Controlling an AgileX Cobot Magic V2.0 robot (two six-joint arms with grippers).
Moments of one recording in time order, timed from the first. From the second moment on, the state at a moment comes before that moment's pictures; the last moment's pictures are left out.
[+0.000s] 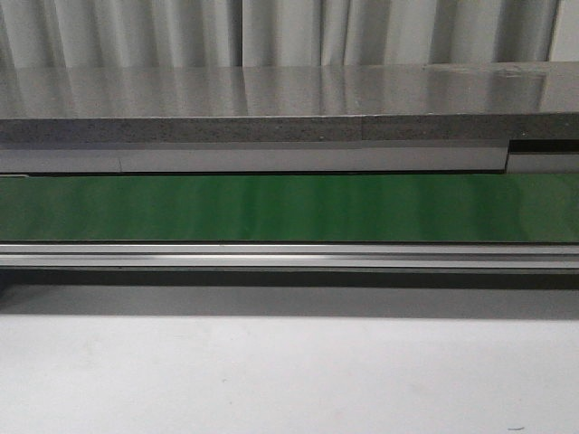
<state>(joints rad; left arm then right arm) -0.08 0.00 0.00 0.01 0.05 0.09 0.03 -0.01 -0.03 -0.01 0.13 0.02</state>
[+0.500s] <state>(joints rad) -0.08 0.00 0.00 0.01 0.05 0.09 0.03 0.44 -0.57 -0.01 0.71 0.02</state>
